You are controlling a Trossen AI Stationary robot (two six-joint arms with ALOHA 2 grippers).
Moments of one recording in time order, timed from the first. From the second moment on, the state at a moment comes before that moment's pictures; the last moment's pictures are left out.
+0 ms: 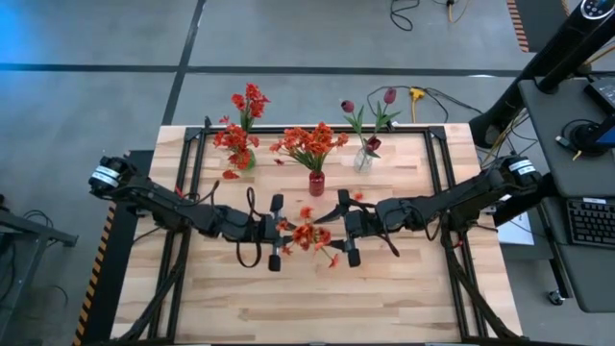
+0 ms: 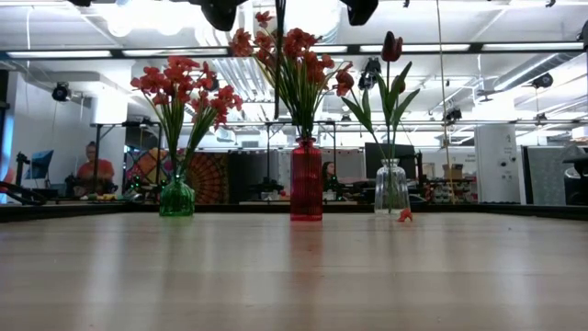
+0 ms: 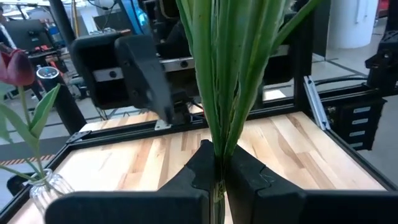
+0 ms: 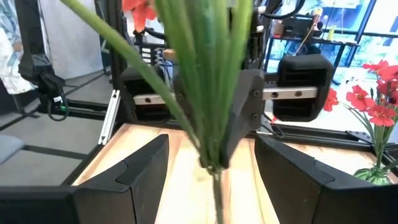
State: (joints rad) left arm -0.34 1.41 0.76 0.56 -0.33 0.12; right arm 0.26 1.46 0.88 0.51 0.13 -0.06
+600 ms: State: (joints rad) left arm -0.32 1.47 0.76 0.74 -0.30 0.19; right arm 0.26 1.46 0.88 0.54 0.18 -0.08
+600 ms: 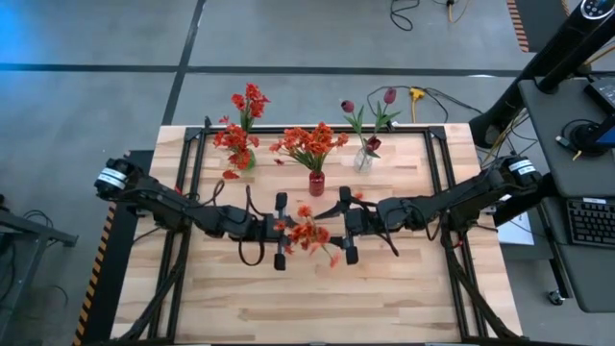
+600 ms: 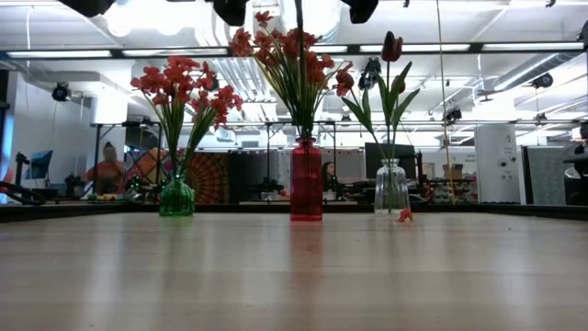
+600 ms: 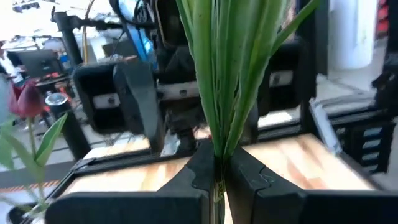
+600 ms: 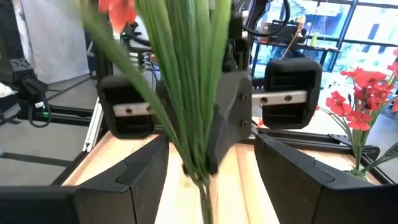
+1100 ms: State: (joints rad) left arm -0.32 1.50 0.76 0.75 -0.32 0.19; right arm 0.26 1.46 0.88 0.54 0.18 -0.08
